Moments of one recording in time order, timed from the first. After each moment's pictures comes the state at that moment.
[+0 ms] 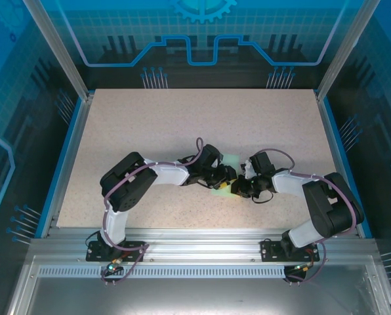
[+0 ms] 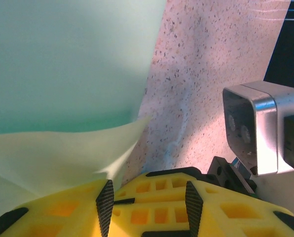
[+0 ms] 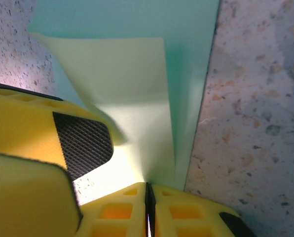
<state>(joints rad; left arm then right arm) -0.79 1.99 1.09 0.15 0.46 -1.22 0.35 1.51 0.56 -0.22 -0.53 0.59</state>
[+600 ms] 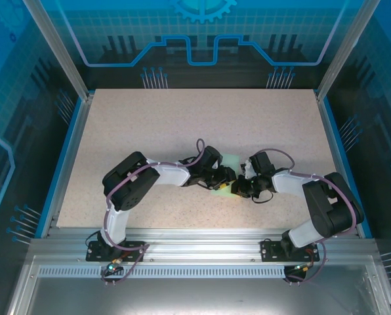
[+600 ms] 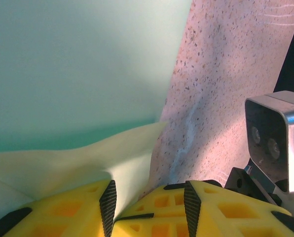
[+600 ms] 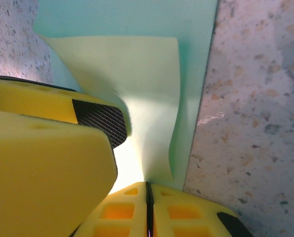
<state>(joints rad) -0.79 2.02 1.09 0.14 0.42 -1.19 0.35 1.51 0.56 -0.23 -0.52 0.60</state>
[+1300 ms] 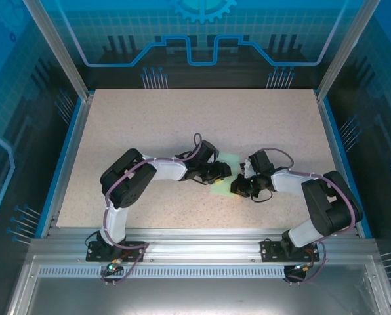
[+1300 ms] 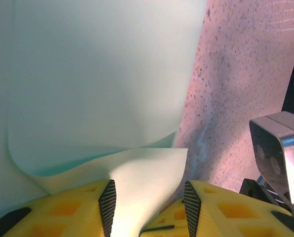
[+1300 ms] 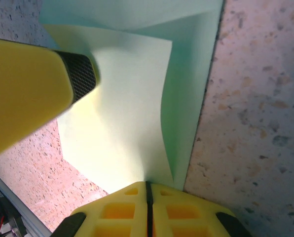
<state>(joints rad) -0.72 2.02 1.12 0.07 0.42 -1.05 0.35 1.53 0.57 -0.23 -0.52 0.60</state>
